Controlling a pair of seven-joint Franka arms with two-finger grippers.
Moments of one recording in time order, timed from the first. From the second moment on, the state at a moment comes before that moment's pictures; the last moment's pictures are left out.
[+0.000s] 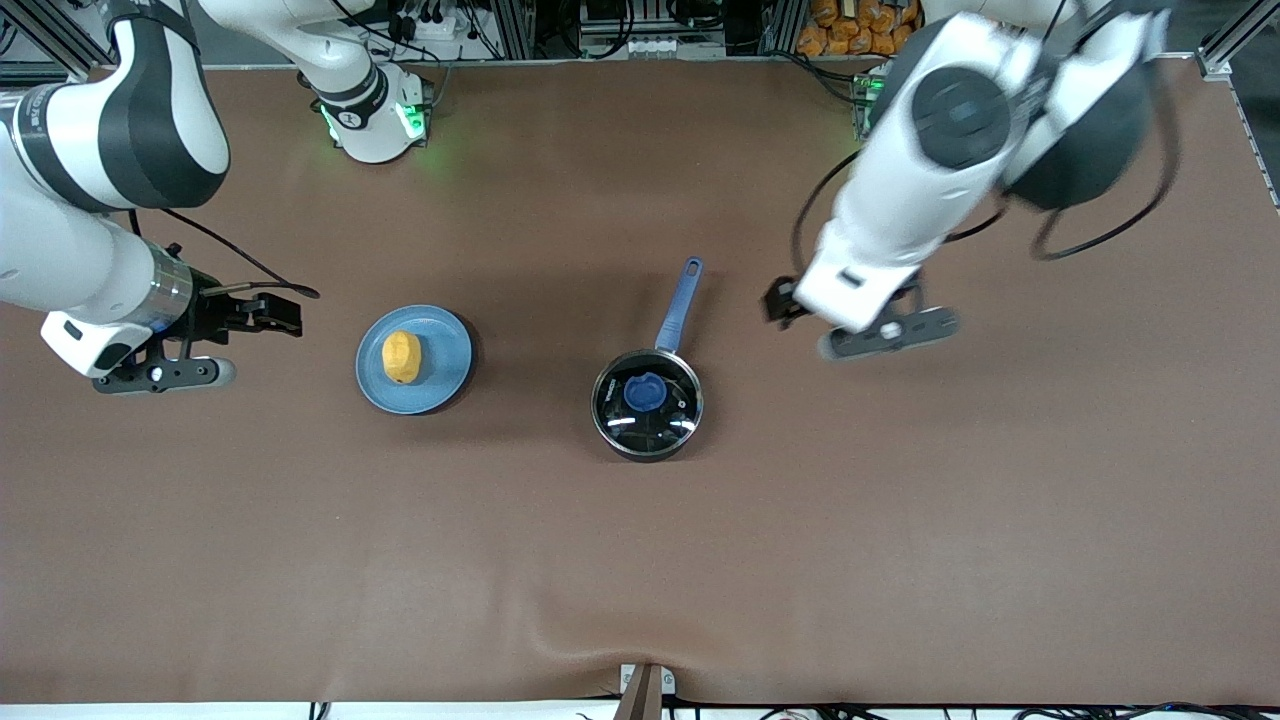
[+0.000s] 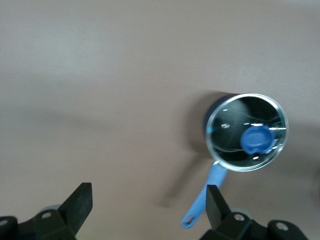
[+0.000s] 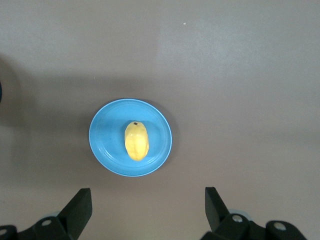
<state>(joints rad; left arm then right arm) -0.47 0.36 -0.10 -1.39 0.00 1.74 -0.76 0.20 0.15 -0.11 -1.70 0.05 1.70 -0.01</state>
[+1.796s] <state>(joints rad) -0.74 0.75 0.01 -1.27 0.02 2.18 -1.04 0.28 0.32 -0.08 -2.22 0.11 2.45 0.00</state>
